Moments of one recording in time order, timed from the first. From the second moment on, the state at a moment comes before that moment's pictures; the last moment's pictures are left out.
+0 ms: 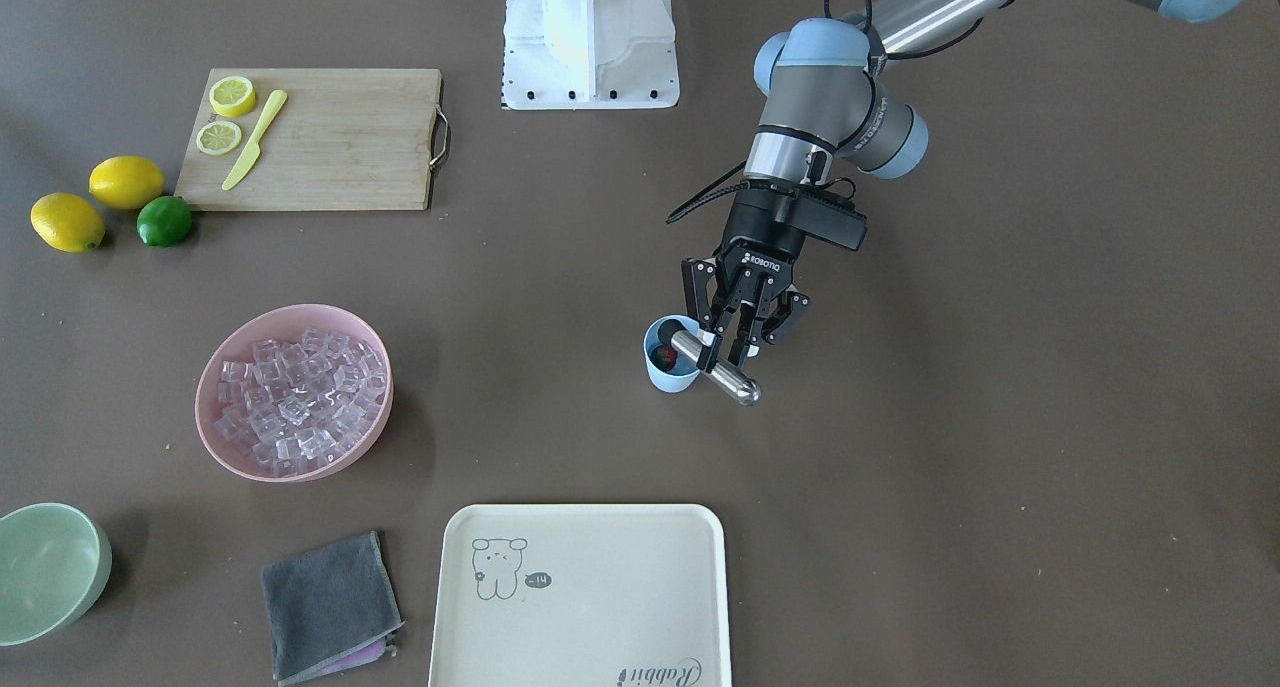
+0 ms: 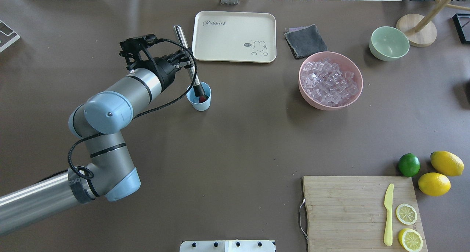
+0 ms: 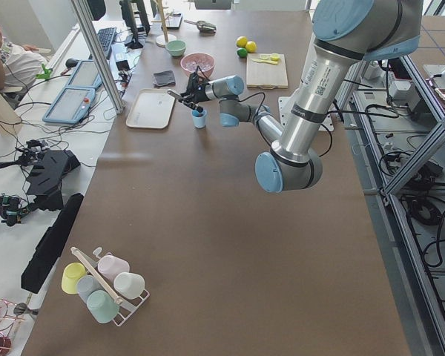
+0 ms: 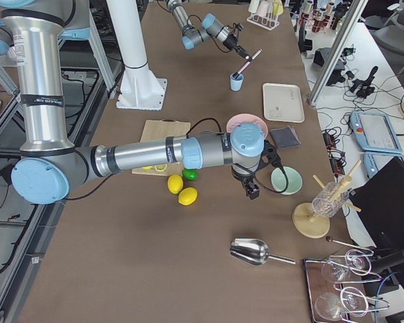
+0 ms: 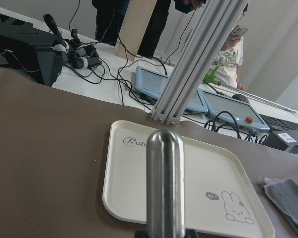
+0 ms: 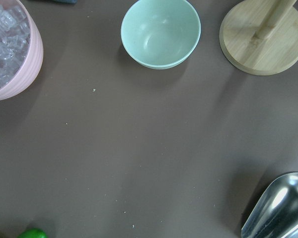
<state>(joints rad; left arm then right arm) -0.58 -2.09 -1.60 -2.50 -1.21 -1.25 1.57 -1.53 1.74 -1.59 2.51 -0.36</state>
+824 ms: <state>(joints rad) -1.10 -1.76 -1.63 -2.50 -2.05 -1.18 1.57 -1.53 1.76 -1.59 2.51 -0.36</state>
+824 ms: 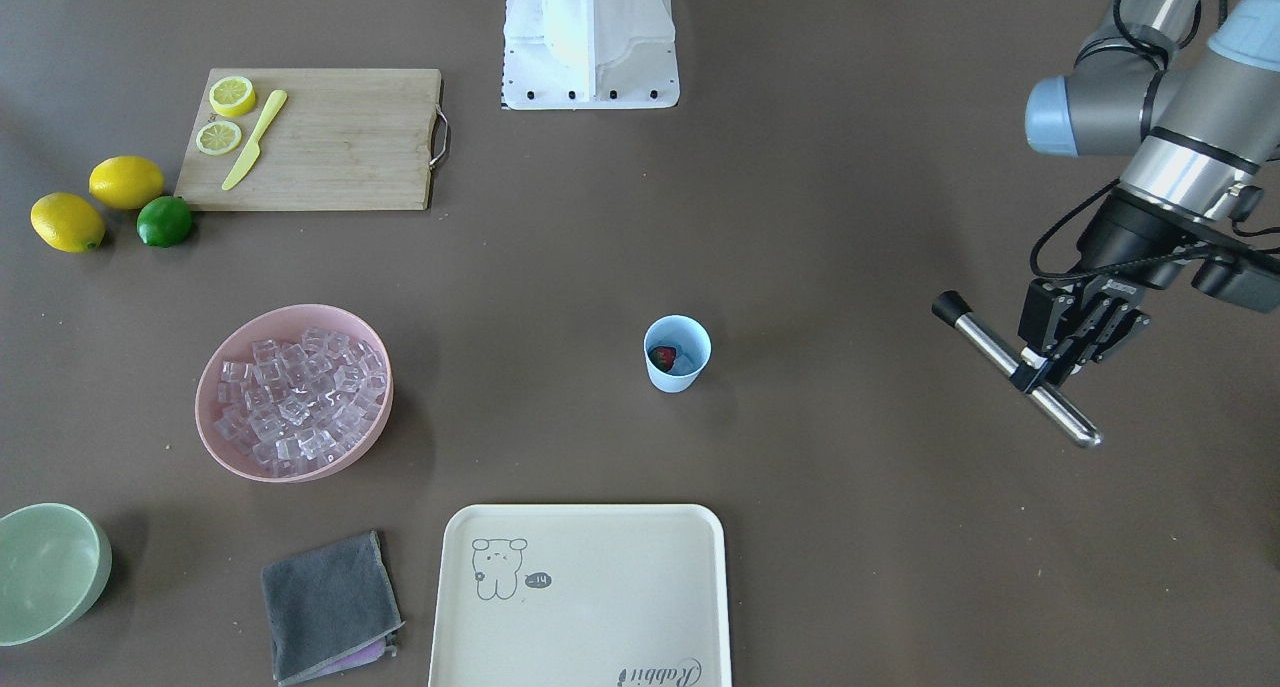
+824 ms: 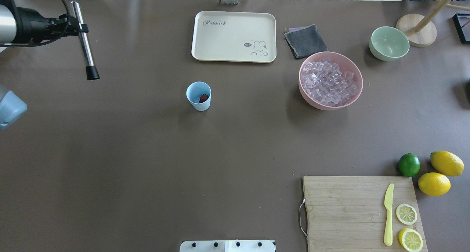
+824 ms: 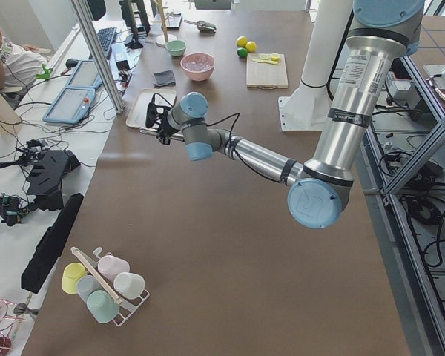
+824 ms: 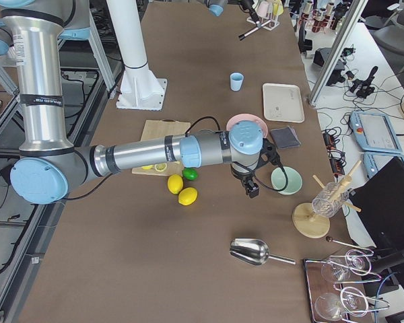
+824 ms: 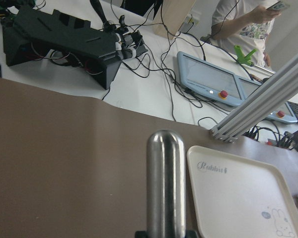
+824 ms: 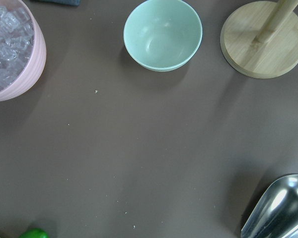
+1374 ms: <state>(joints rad) -1.17 -1.57 -1.46 -2.50 -2.24 -0.85 1.57 -1.55 1.81 -1.59 2.50 -0.36</state>
